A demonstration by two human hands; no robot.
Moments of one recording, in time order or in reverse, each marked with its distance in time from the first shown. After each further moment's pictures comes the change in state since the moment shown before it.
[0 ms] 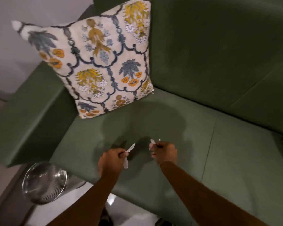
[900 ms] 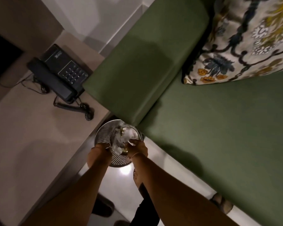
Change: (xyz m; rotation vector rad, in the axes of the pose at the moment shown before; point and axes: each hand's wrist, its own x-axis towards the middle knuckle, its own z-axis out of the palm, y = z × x) left_hand 0.049 -0.392 -0.100 0.107 -0.040 -0.564; right_hand -0.122 0.111 0.420 -0.455 -0.414 0.172
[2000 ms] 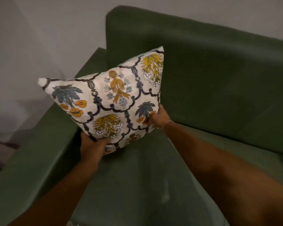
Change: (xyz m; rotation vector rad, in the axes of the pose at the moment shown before) left_hand -0.162 0.411 -0.100 -0.860 -0.004 0.420; right_hand -0.046 -0.159 -0.513 0.392 0.317 -0.510
